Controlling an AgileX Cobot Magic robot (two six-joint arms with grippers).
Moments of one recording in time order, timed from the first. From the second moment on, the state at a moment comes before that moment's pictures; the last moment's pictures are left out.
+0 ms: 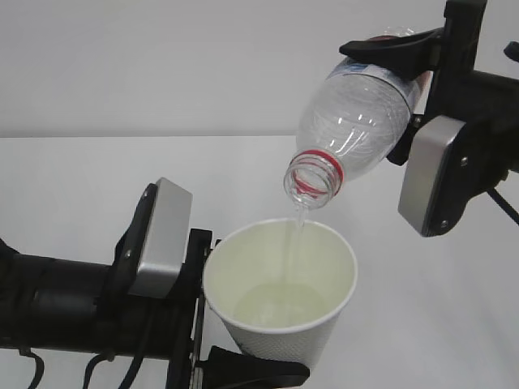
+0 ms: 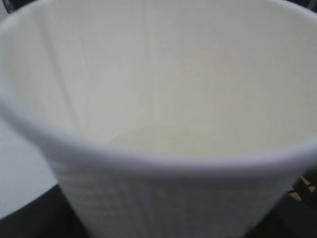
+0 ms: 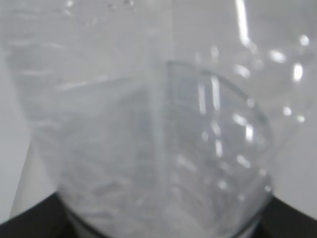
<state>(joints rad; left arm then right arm) -0.66 1.70 -0.54 1.05 -1.05 -0.41 0.26 1.36 -0.63 -0.80 -0.77 -0.98</state>
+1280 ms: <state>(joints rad) -0.66 1.70 -0.54 1.05 -1.05 -0.41 0.26 1.36 -0.63 -0.79 -0.77 -0.98</state>
